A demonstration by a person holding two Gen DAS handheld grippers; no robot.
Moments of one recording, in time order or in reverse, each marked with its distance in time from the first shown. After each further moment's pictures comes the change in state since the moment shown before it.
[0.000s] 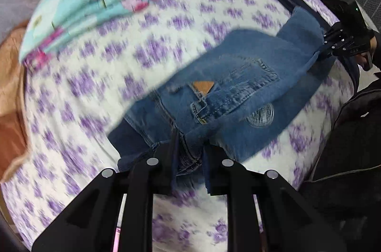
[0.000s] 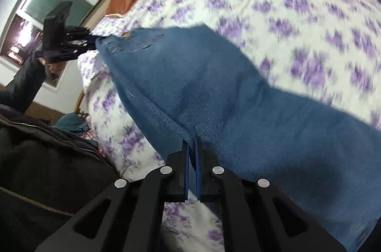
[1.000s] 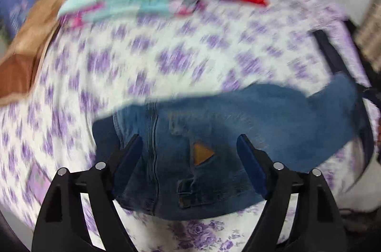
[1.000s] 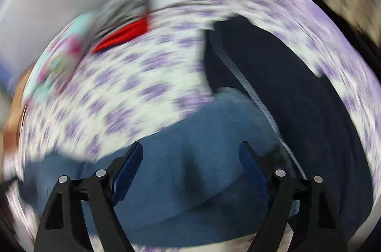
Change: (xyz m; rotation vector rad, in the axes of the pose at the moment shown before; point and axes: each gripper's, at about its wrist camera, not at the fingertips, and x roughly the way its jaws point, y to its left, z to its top) left arm 0.027 -0.021 0.015 -0.440 -0.084 0.177; right arm -0.110 -0.086 -0.082 0.750 -0.515 -0.642
